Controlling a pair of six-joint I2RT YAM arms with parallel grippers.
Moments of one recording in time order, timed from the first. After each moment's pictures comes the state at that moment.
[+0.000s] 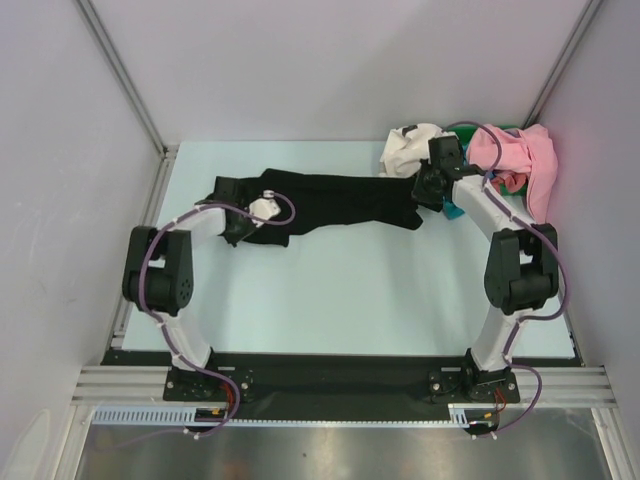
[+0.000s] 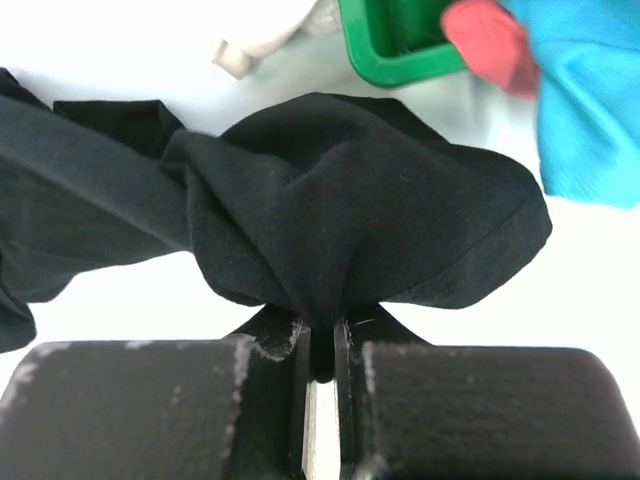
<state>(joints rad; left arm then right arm) -0.15 1.84 1.14 -0.39 -0.02 0.87 0.18 1.85 1.48 -0.47 0.00 0.43</state>
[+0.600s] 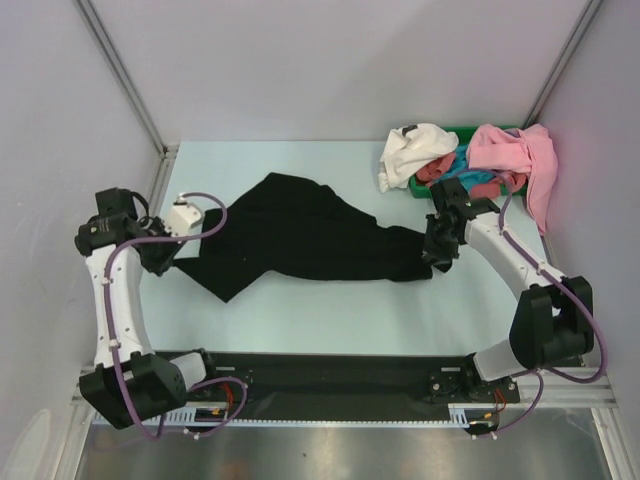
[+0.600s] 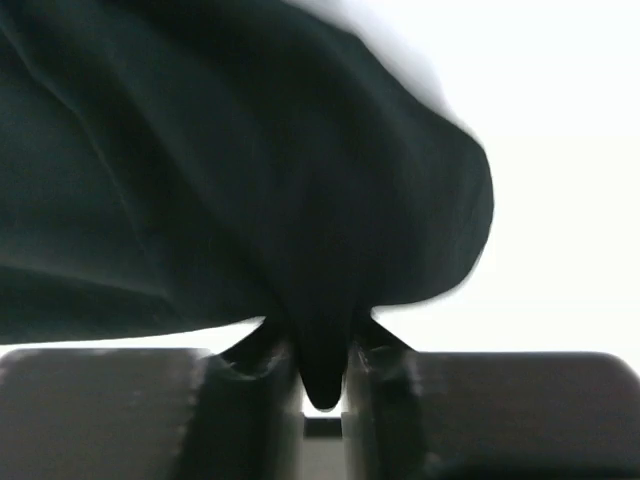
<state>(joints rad) 0.34 1.16 1.24 -1.22 0.30 1.03 0.26 1.48 1.17 -0.88 0.04 0.43</state>
